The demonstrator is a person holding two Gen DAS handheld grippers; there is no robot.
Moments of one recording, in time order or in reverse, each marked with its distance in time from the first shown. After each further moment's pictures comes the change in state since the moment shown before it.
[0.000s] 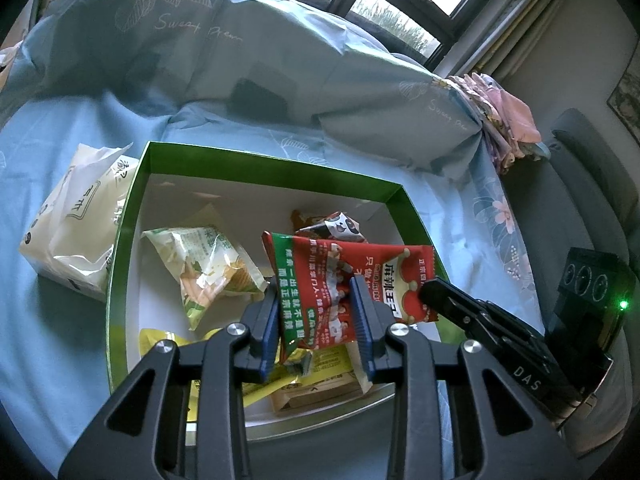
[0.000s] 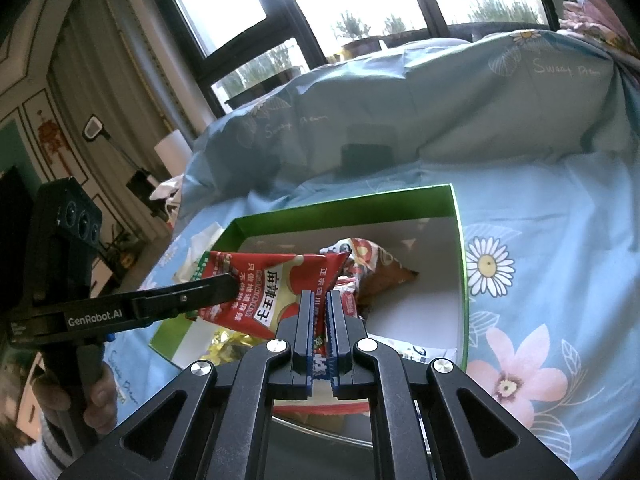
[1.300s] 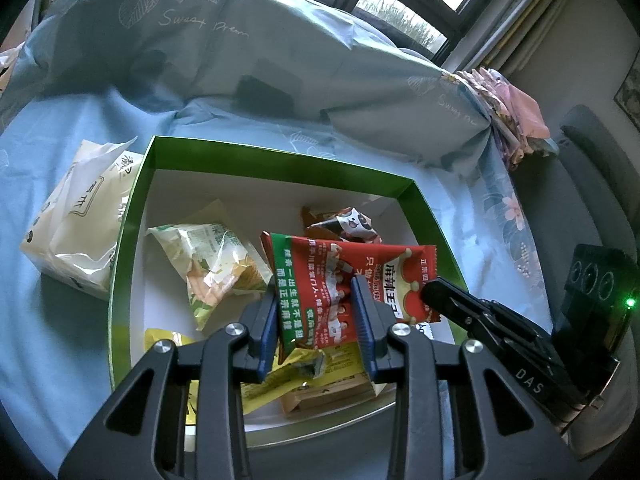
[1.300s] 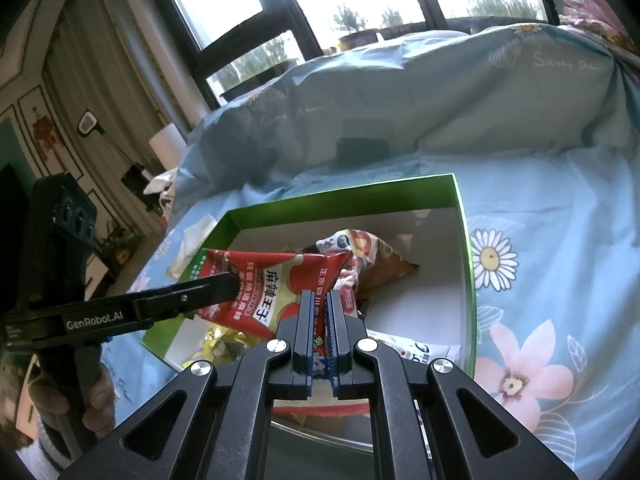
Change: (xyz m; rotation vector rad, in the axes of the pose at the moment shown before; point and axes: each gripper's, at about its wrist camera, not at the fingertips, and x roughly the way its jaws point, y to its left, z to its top) left arm 0.009 0.005 -0.002 0.007 0.009 0.028; right arm 0.008 -0.006 -0.009 0.003 0.017 -0.008
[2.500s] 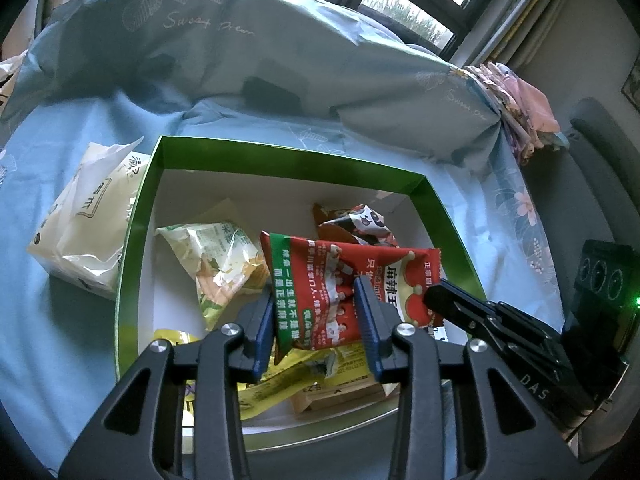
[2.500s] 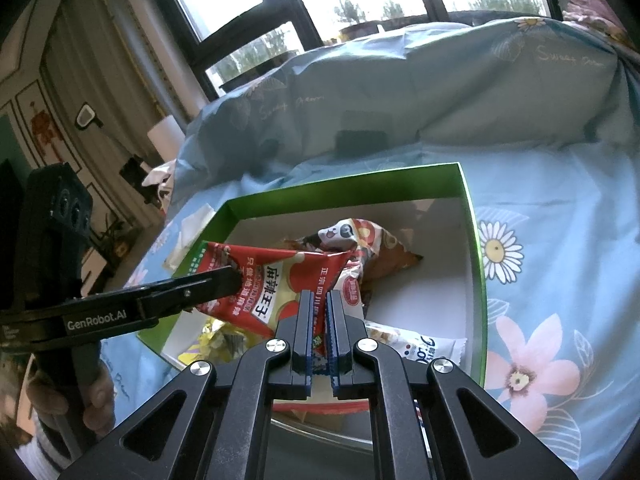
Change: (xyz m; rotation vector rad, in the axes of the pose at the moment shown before) left arm 0.004 -0.002 0.000 0.017 0.006 0.049; right arm -0.002 0.001 -0.012 -0.005 0.023 -0.006
